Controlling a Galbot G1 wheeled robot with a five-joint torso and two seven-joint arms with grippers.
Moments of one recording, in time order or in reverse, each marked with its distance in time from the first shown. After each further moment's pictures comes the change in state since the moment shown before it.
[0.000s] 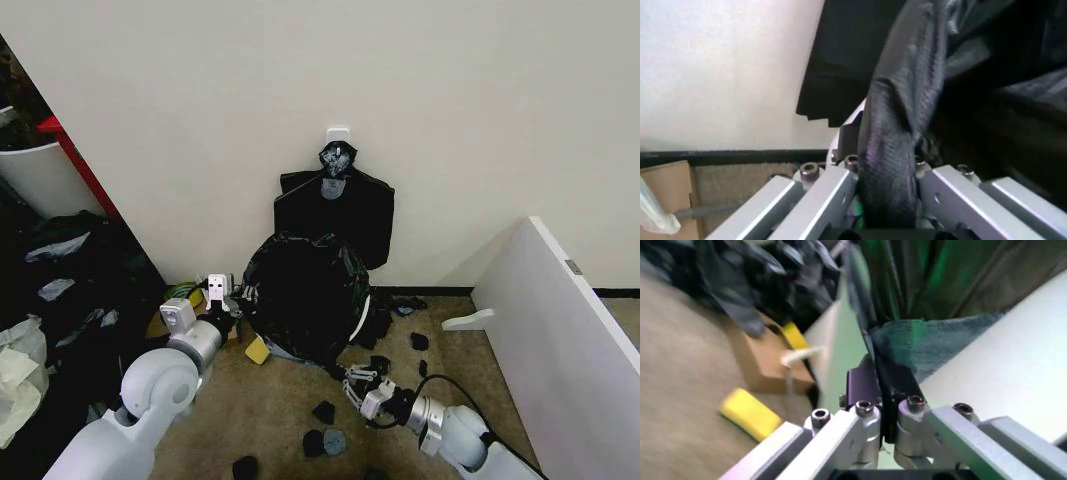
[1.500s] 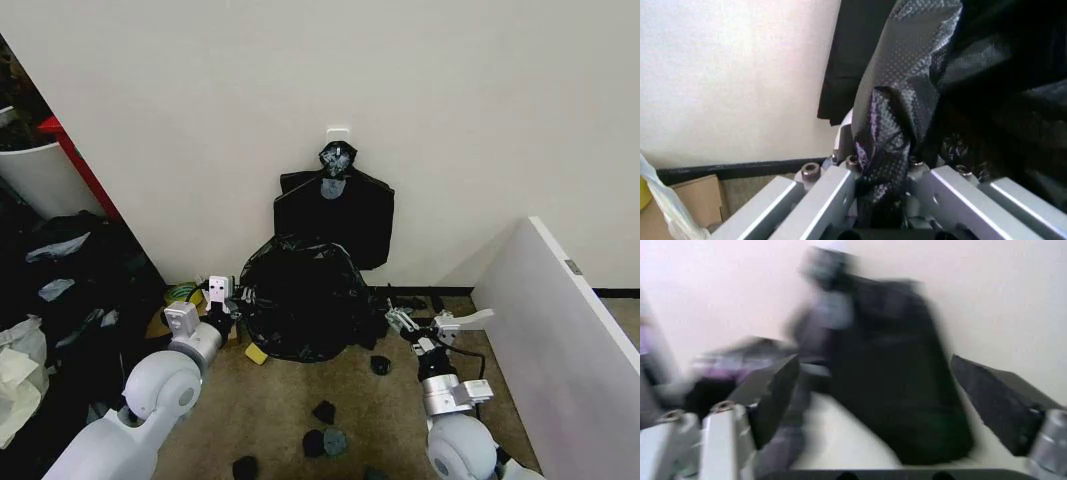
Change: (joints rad) left arm -0.020 0.017 0.039 0.066 0.111 -0.074 0.015; right arm -0.163 -0.108 -0.078 0.469 1.107 -0.257 0.190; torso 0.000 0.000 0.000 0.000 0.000
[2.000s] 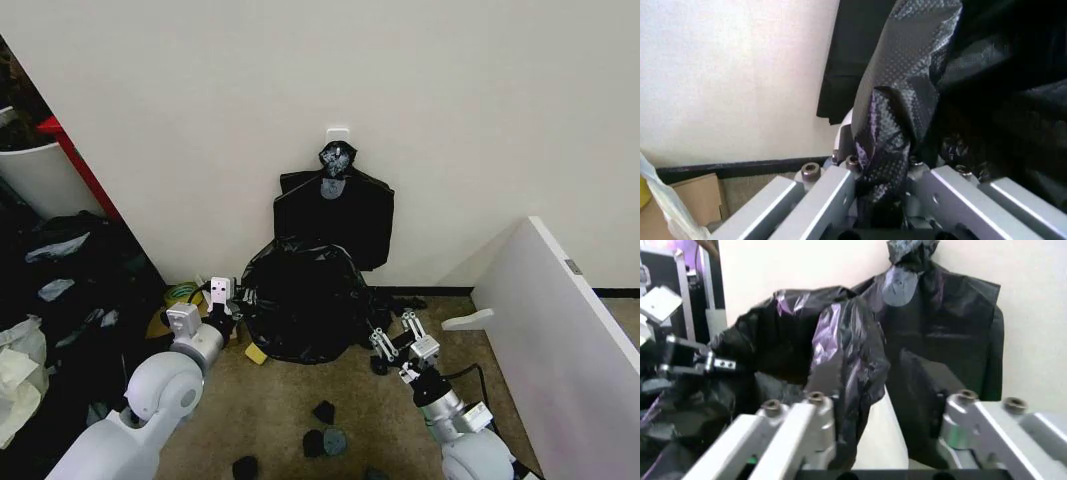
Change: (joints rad) left arm 0.006 -0.004 0.000 -0.006 0.005 0.002 -0.002; right arm -0.037 -0.016 0.021 -0.015 -0.296 -0.077 -0.019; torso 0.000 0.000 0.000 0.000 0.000
